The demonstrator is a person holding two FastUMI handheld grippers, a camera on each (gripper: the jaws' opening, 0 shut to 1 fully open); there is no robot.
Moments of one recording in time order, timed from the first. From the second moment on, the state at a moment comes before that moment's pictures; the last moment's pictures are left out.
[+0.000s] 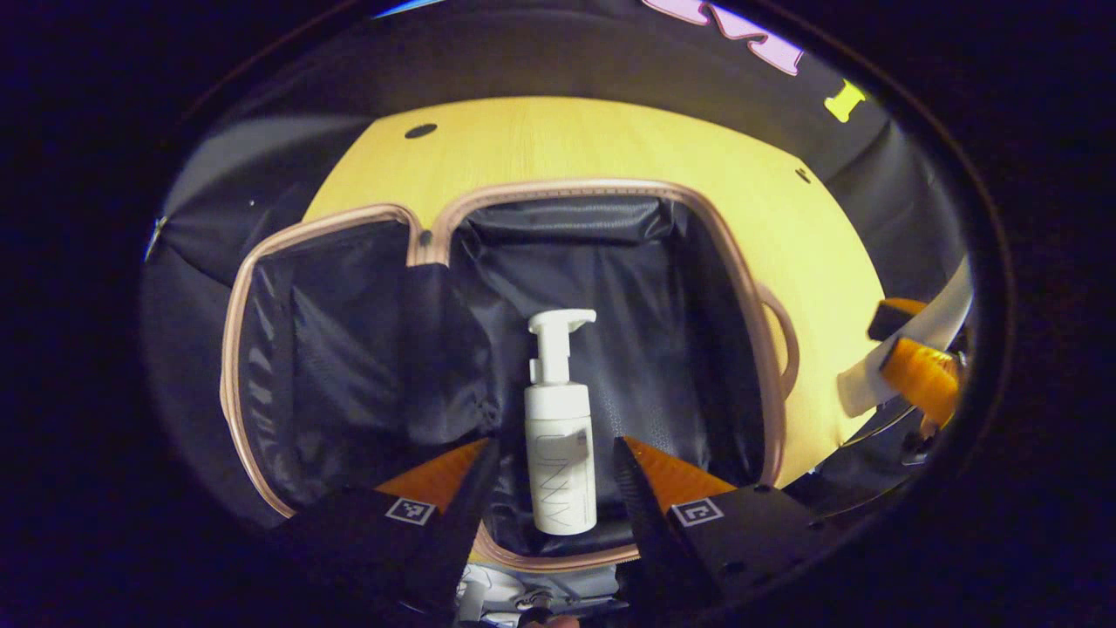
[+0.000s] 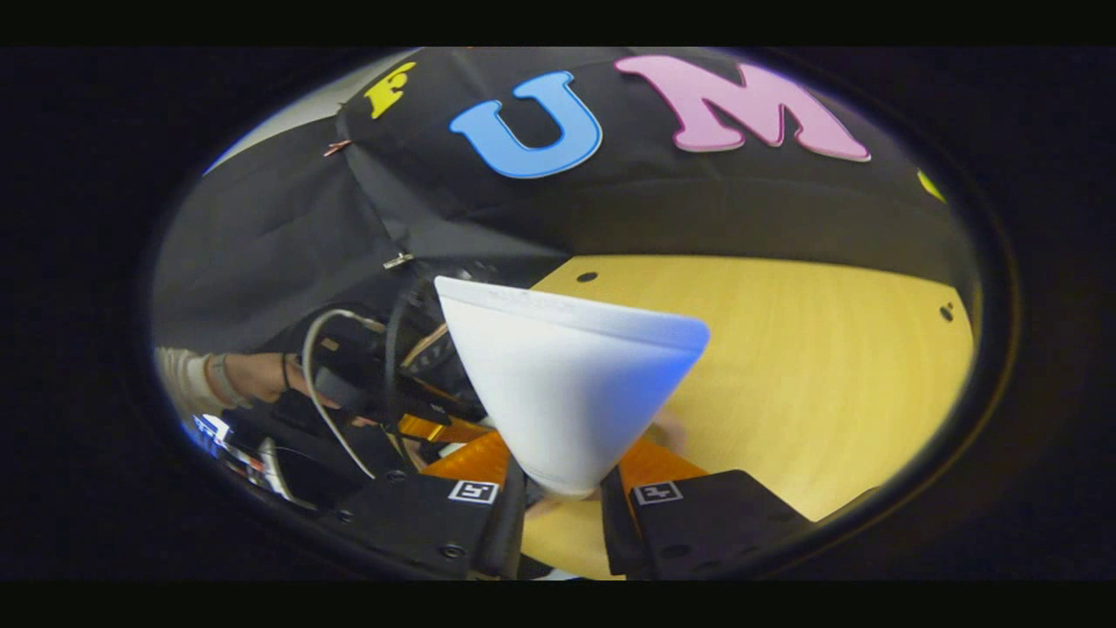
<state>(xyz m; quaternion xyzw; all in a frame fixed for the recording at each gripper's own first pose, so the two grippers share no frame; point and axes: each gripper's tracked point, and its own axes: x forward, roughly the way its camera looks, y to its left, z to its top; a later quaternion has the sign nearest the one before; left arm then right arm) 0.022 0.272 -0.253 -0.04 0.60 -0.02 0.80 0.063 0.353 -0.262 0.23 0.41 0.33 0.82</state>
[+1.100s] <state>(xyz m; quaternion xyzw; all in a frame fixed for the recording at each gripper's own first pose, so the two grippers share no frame) -0.061 0.555 -0.204 -0.20 0.49 0.25 0.81 0.006 0.445 -0.353 0.28 0.70 0.12 0.65</state>
